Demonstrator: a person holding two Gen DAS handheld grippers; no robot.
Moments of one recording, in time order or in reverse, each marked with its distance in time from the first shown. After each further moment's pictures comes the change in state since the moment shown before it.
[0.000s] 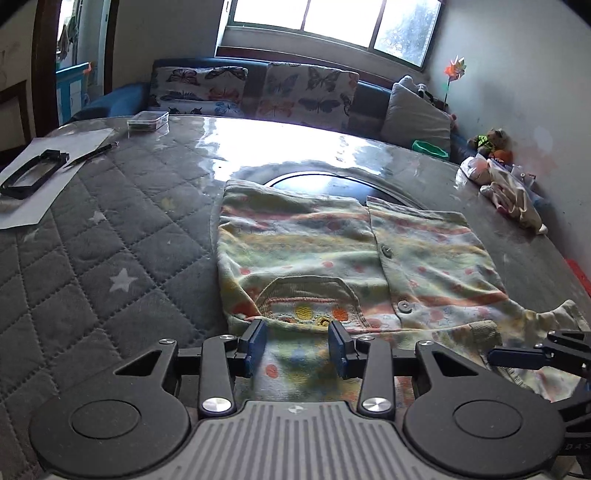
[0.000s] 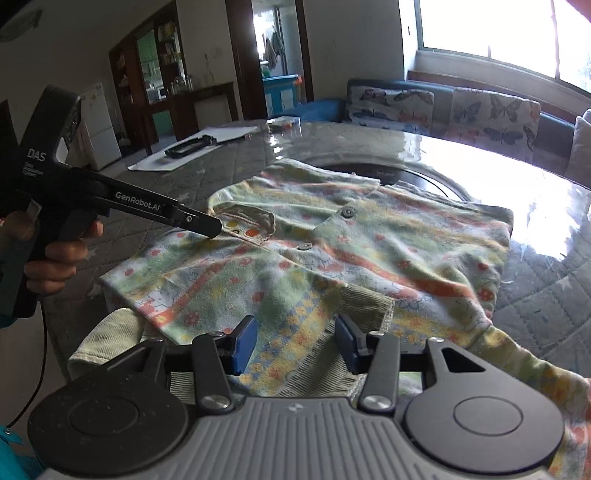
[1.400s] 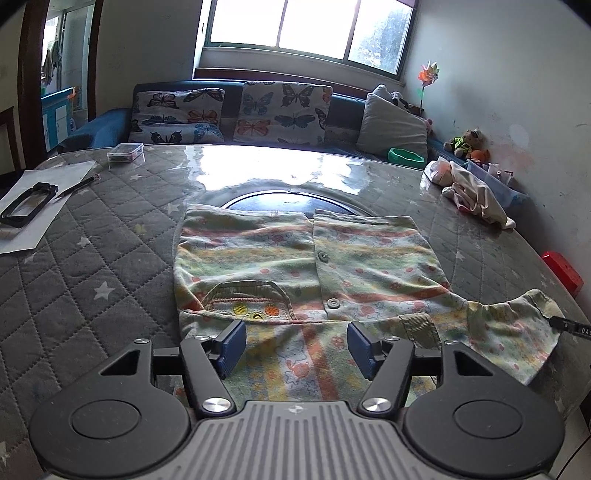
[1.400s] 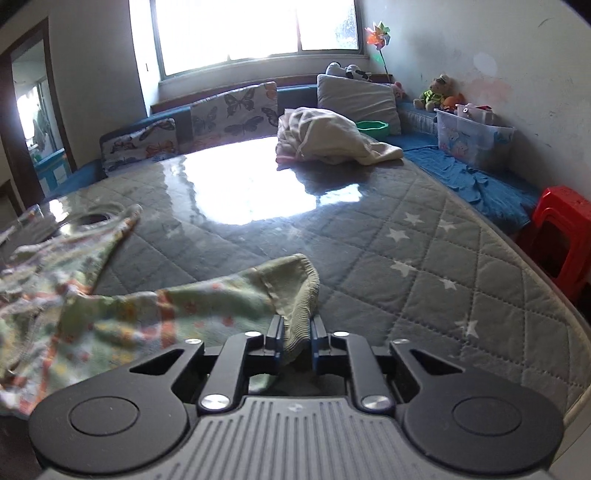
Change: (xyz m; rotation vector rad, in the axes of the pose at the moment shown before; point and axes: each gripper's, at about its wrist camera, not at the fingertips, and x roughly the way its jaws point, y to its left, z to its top) left arm -0.046 -0.051 -0.011 0.073 -0.050 -0.026; right arm -0.149 -0.167 -0.103 0.514 -0.113 -0.597
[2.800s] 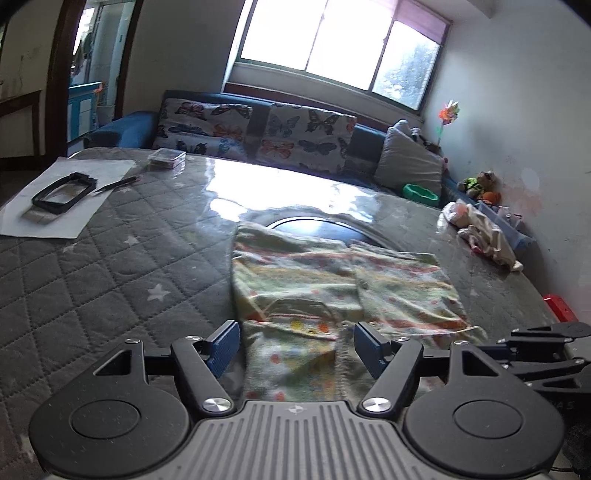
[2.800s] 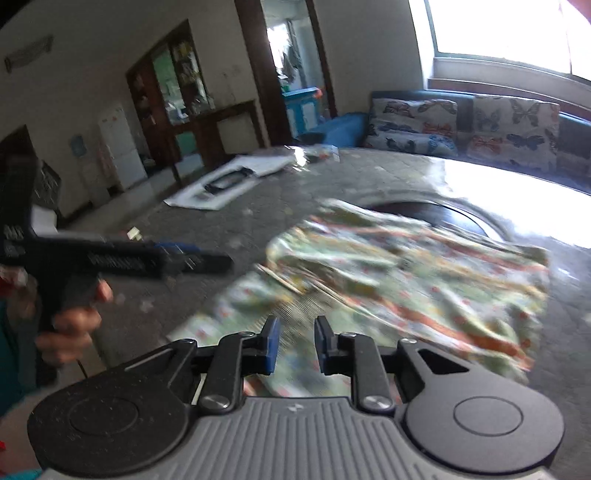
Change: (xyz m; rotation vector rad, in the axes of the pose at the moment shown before) left arm -0.028 0.048 -0.003 -0.103 -0.091 -0.010; right arm -0.013 0.271 0.006 -0.466 0.123 0.671
